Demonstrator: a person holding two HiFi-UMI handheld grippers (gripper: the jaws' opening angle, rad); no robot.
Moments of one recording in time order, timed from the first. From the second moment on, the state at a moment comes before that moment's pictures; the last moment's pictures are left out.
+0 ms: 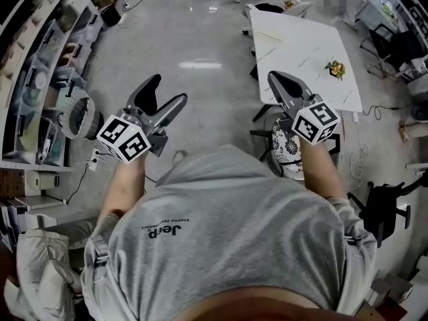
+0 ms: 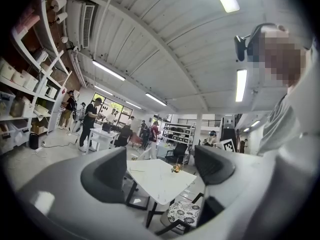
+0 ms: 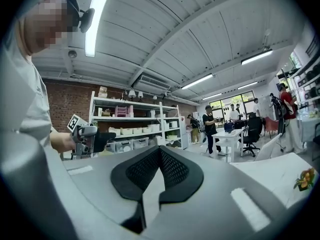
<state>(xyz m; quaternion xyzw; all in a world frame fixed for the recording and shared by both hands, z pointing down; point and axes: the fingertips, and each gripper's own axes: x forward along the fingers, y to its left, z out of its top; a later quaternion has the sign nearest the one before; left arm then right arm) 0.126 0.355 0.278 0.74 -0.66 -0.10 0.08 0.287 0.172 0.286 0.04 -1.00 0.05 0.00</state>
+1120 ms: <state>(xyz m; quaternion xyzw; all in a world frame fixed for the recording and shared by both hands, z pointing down) -0.213 0.191 0.273 0.82 -0.56 -0.10 0.07 -0.027 0.062 0.261 0.13 -0.99 0.02 0.01</state>
